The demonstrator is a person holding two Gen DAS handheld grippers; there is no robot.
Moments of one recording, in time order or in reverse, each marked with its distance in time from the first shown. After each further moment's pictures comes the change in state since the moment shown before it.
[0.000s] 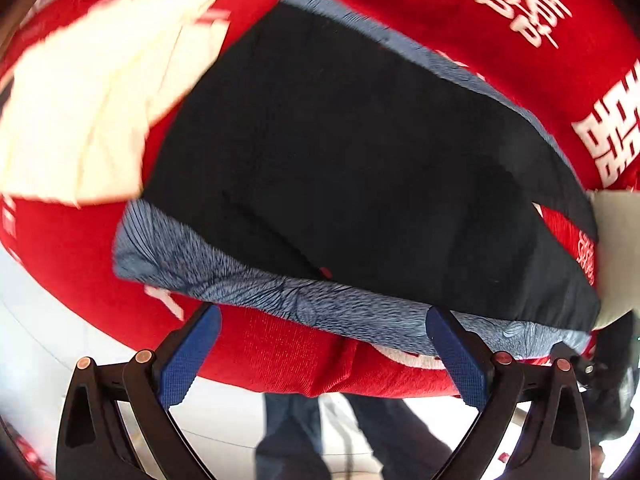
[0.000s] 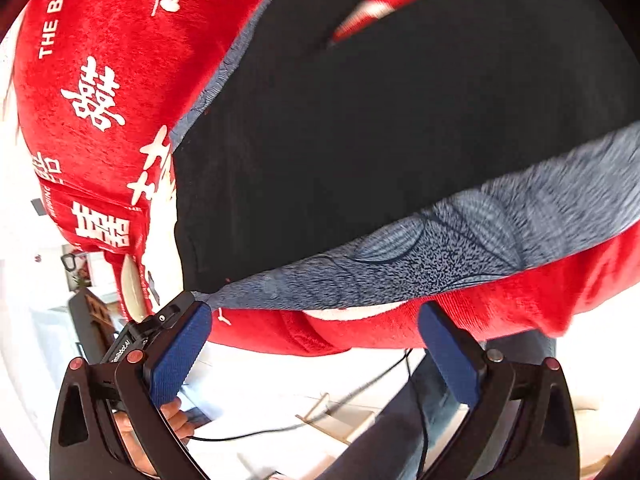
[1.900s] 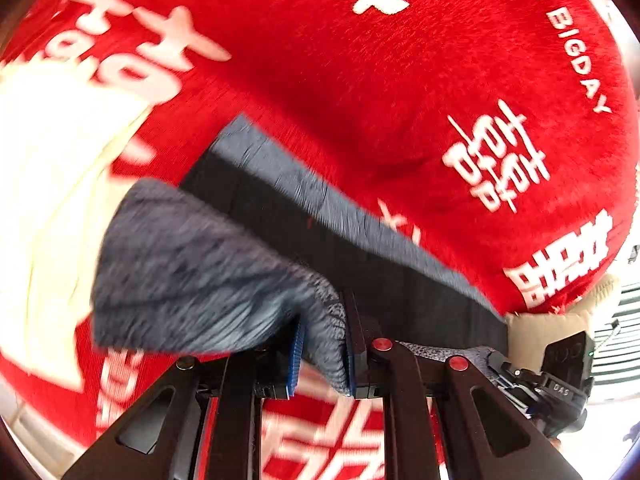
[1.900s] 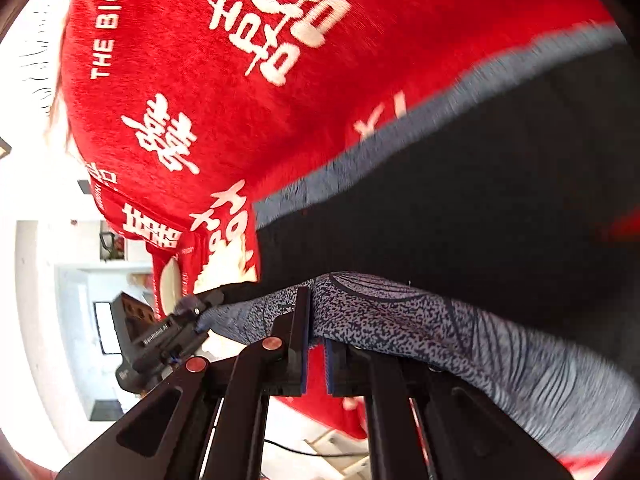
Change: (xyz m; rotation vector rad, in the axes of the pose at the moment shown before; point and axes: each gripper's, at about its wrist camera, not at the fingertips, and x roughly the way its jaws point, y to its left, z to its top) left arm -0.022 -0.039 0.191 -0.150 -0.187 -0.260; right arm -0.037 0.114 0.185 -0.228 -0.013 0.120
